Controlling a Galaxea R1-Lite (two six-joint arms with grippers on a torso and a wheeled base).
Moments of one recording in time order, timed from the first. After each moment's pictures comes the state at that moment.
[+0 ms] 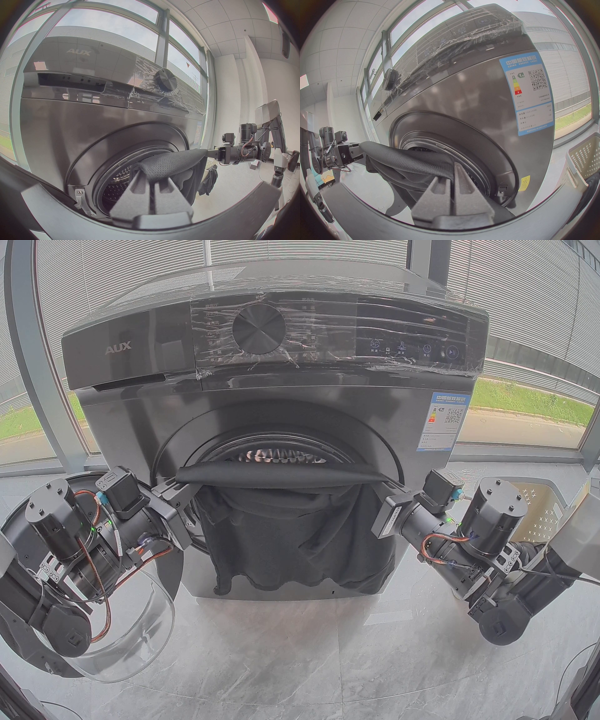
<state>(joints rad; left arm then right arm) -0.35 1.74 -0.44 -1.51 -0.26 -0.02 0.64 1.99 -0.69 -1.46 -0.15 0.16</state>
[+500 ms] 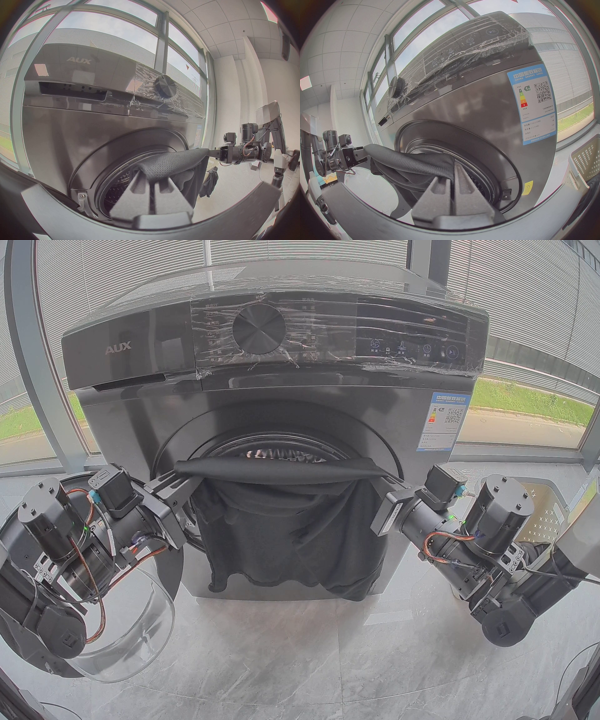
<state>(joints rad) -0.34 1.71 -0.43 -1.51 -0.27 -0.01 0.66 1.97 -0.69 -1.47 -0.14 0.16</state>
